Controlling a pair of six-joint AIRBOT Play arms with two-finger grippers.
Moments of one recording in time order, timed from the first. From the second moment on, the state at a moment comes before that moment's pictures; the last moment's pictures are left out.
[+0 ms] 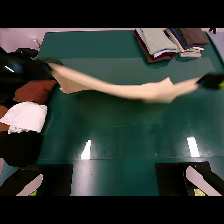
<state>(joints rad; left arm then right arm) -0.13 -0.88 1.47 1.15 -1.19 -1.54 -0.35 -0.95 1.32 -1.07 1.36 1.26</state>
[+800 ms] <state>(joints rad) -0.13 -0.86 1.91 1.32 -1.18 -1.55 -0.32 -0.92 1.98 -1.19 1.49 1.42</state>
